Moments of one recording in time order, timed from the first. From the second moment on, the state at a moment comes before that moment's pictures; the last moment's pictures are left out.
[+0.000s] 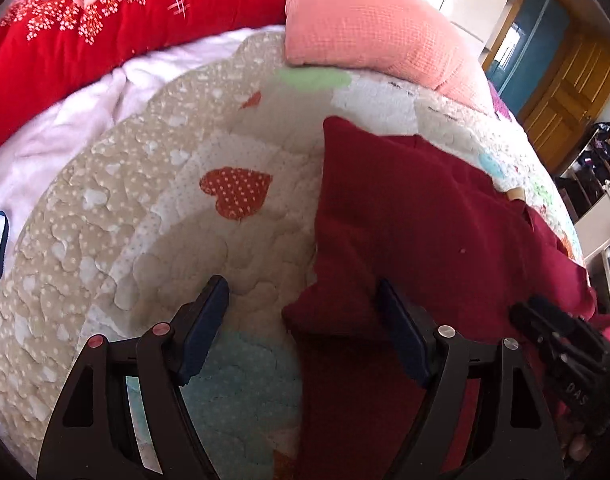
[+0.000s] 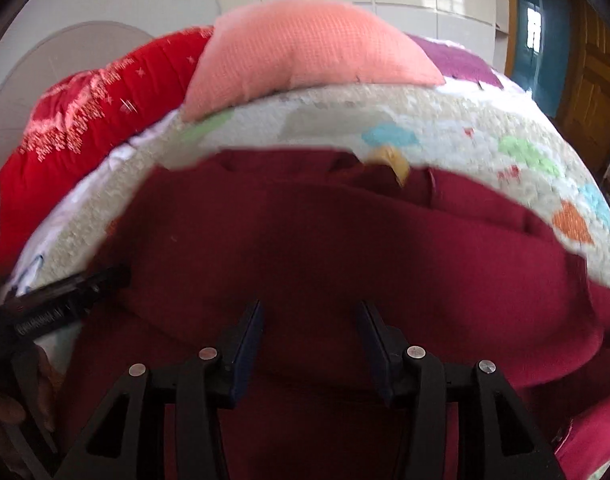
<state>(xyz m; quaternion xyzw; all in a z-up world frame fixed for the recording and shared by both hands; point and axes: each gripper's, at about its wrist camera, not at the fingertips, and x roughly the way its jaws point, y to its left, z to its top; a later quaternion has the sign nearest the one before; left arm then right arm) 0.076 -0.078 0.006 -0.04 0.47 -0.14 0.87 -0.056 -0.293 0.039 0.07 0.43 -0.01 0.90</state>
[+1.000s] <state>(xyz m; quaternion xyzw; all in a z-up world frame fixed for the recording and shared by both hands) 0.019 -0.123 0.036 0.02 0.43 -0.20 0.88 -0.237 -0.418 0.092 0.10 0.36 -0.15 0.92</state>
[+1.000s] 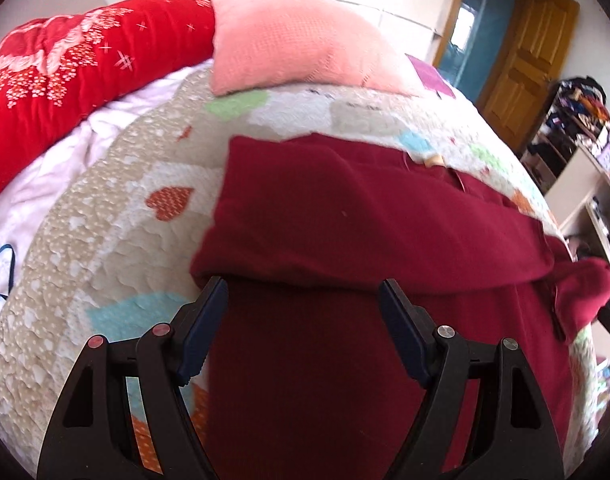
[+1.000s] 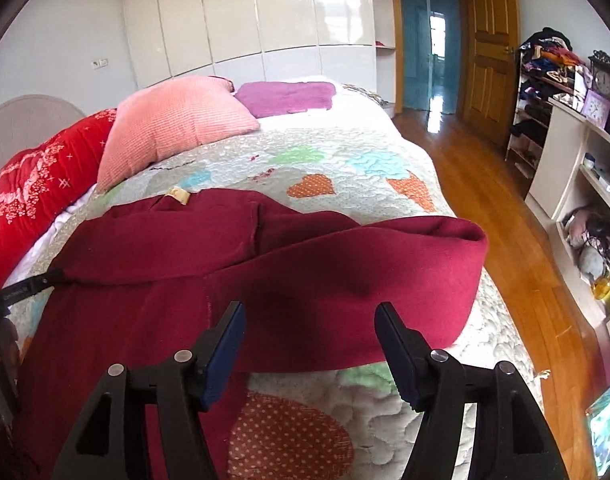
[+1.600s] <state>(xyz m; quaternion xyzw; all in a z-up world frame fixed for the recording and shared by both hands) 0.023 -0.114 0.030 0.00 0.44 -0.19 0.88 -0.250 -0.477 0.180 0.13 0.26 -0.16 0.94</state>
